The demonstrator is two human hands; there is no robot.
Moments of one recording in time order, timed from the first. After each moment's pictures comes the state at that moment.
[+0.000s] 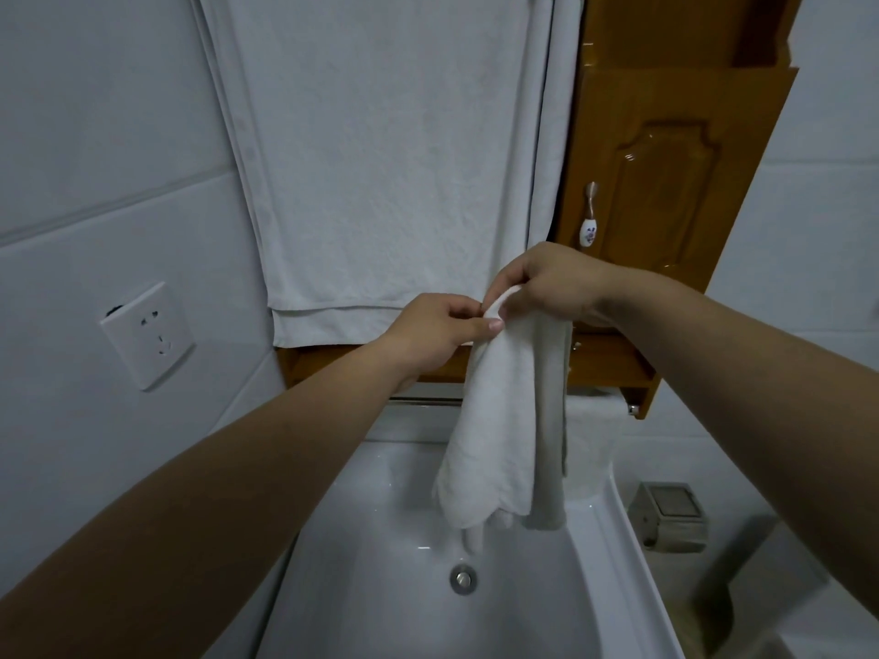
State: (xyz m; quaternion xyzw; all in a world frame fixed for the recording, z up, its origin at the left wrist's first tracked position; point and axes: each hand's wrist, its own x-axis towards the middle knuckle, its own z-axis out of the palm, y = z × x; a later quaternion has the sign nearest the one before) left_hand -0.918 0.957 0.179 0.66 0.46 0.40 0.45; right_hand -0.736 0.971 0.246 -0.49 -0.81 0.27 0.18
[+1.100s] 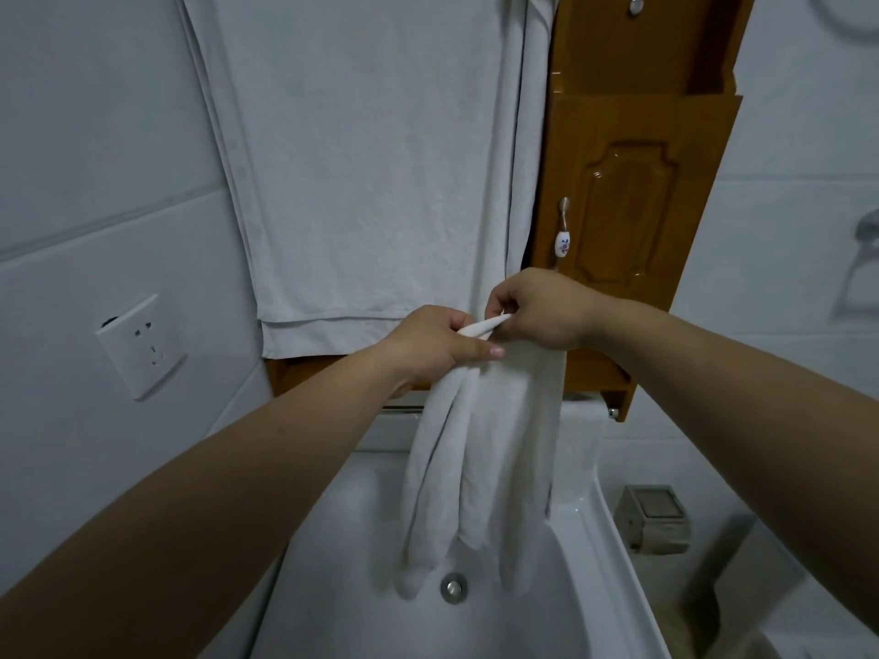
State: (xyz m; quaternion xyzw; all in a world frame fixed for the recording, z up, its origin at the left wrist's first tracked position) left_hand -0.904 0.938 0.191 0.69 0.50 0.33 0.41; right_hand -0.729 0.947 0.237 -0.51 -0.84 0.12 0.15
